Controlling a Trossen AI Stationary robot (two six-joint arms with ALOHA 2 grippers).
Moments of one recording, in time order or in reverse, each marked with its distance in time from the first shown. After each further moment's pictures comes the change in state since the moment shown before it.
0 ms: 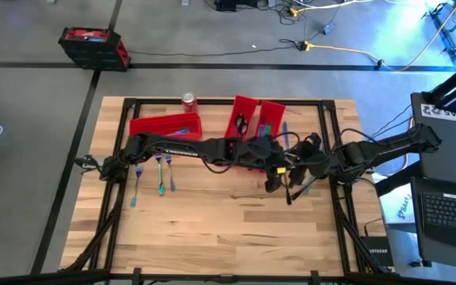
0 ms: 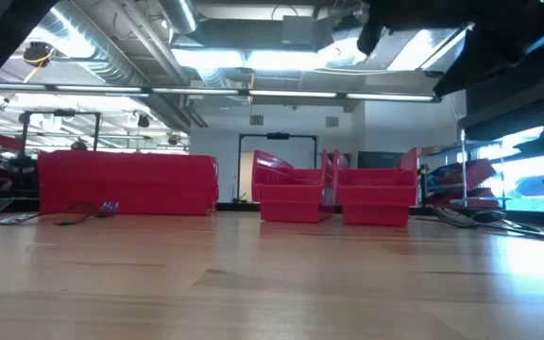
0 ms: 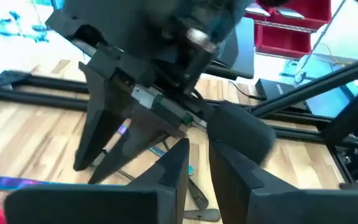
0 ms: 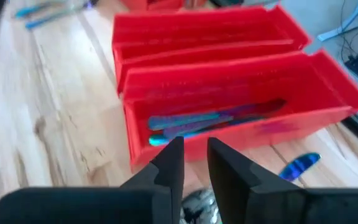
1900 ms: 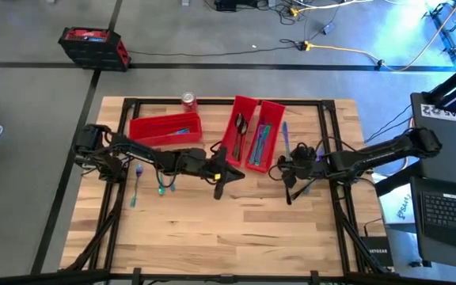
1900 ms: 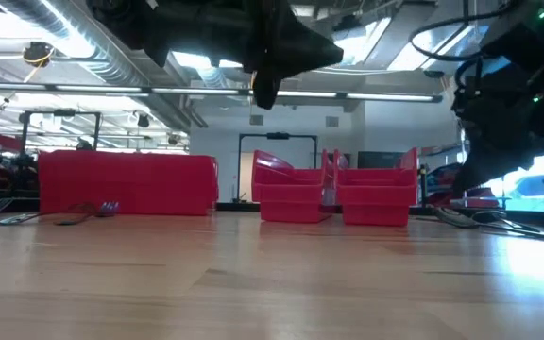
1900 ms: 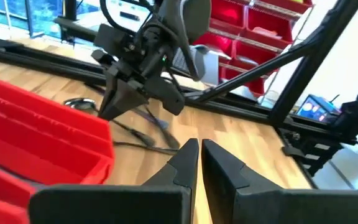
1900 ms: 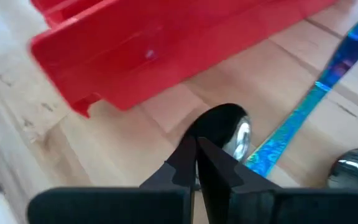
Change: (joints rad) left arm -0.017 -0.475 -1.163 0.917 0.073 -0.133; right arm -0.124 0.104 -0.366 0.305 -0.184 0.290
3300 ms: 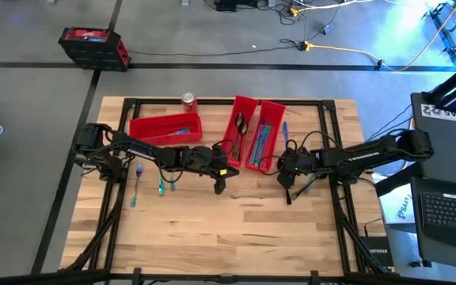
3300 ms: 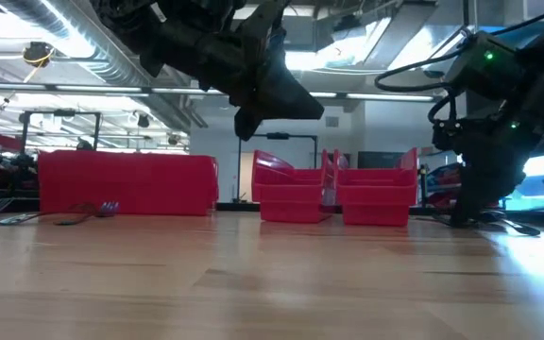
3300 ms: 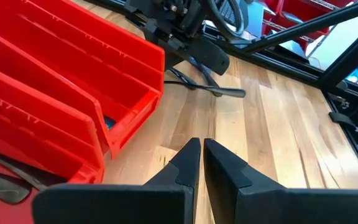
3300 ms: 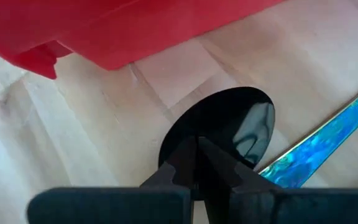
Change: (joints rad) left arm 0.046 0.002 0.001 -0.232 -0.029 -0.071; right arm -0.160 0.227 0.003 0.144 -0.271 -0.168
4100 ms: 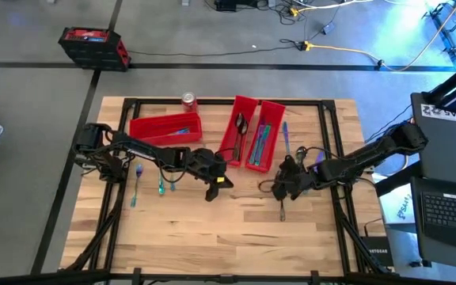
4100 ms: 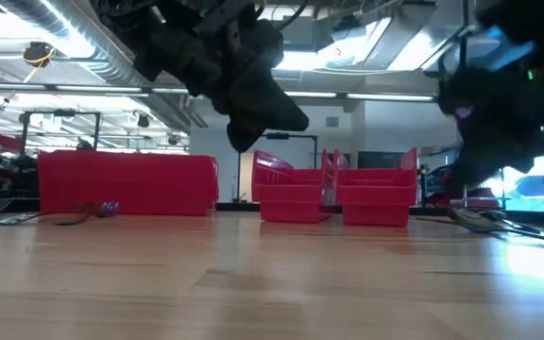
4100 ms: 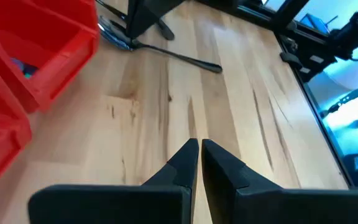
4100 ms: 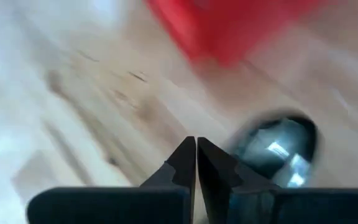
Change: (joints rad) left arm -0.004 0.000 0.000 -0.134 0.242 0.048; right arm 0.361 0.072 0.171 -0.021 0.205 0.426
